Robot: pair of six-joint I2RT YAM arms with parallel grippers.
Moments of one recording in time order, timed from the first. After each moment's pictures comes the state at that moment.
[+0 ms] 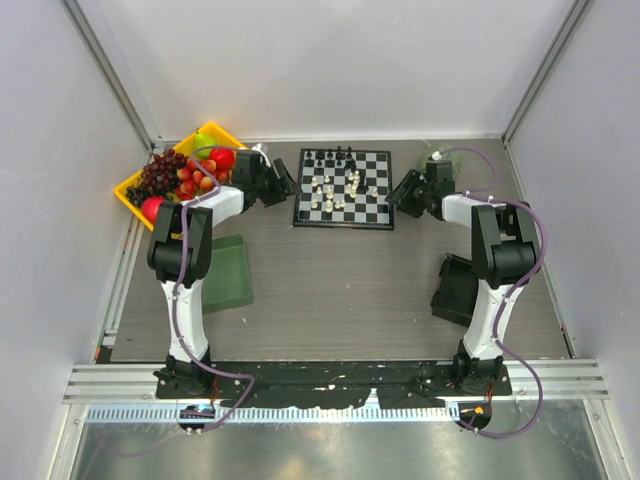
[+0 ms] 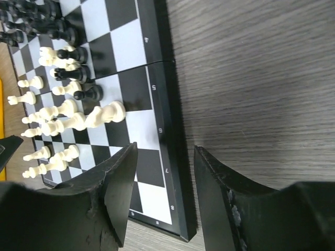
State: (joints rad) left arm -0.23 2.08 1.41 0.02 0.30 -0.64; right arm 0.09 1.99 1.20 0.07 -0.28 0.66
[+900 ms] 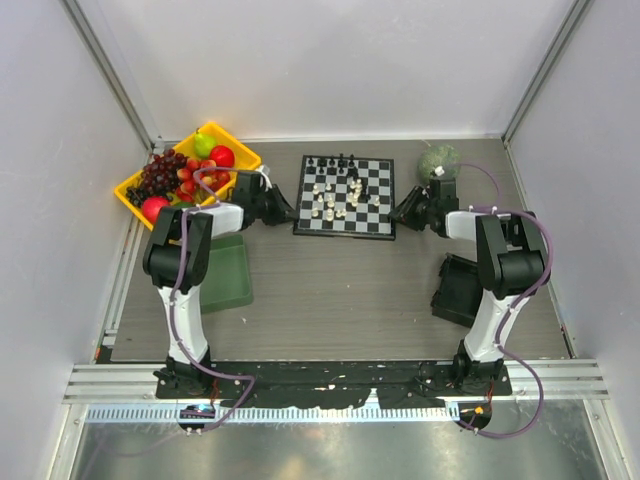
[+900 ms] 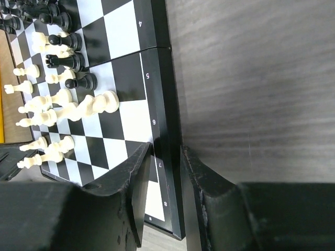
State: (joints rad) left arm -0.26 2.06 1.23 0.09 0.40 -0.68; right arm 0.09 1.92 1.02 0.18 -0.32 0.68
